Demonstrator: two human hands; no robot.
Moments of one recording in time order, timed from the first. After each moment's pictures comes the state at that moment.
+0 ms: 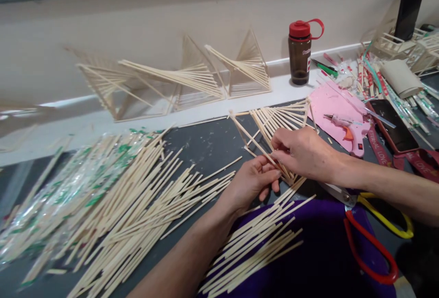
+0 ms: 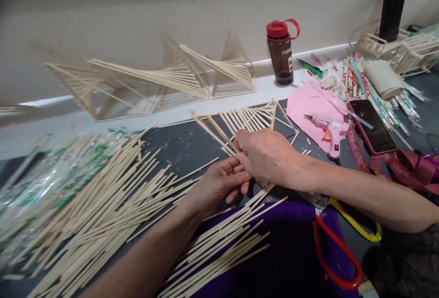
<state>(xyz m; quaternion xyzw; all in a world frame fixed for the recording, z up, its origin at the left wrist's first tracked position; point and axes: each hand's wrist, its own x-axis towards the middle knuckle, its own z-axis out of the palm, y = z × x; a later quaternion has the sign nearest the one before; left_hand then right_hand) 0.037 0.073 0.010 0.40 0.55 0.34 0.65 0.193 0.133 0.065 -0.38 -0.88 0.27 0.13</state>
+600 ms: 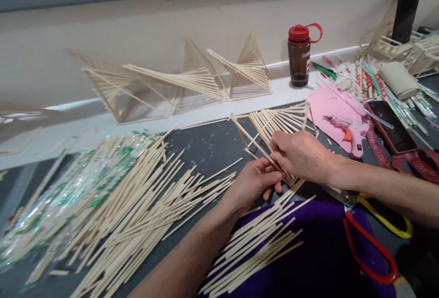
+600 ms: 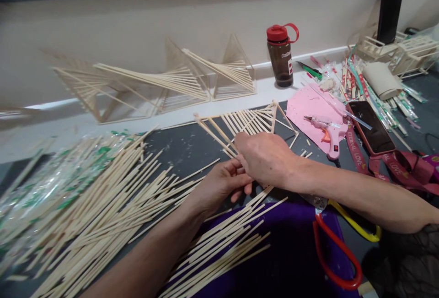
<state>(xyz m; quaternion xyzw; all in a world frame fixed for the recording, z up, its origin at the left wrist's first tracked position) 0.040 0.075 0.011 0.40 0.57 0.31 0.64 0.190 0.133 0.056 -0.36 -0.90 0.22 0.12</state>
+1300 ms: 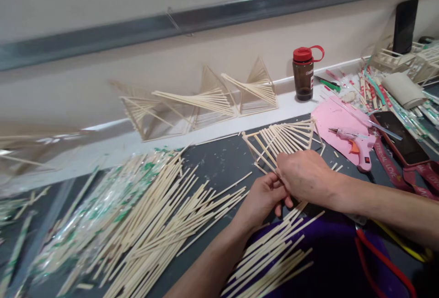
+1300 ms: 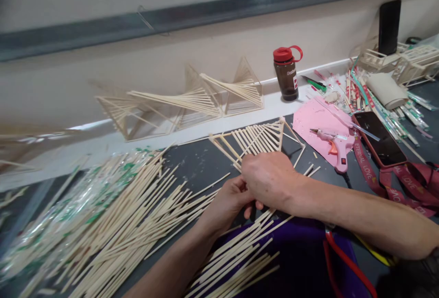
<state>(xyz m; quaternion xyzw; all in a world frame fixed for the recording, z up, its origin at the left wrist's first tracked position) 0.042 0.072 0.008 0.41 0.58 0.33 0.62 0.174 0.127 0.076 -0.39 -0.89 0.23 -0.01</state>
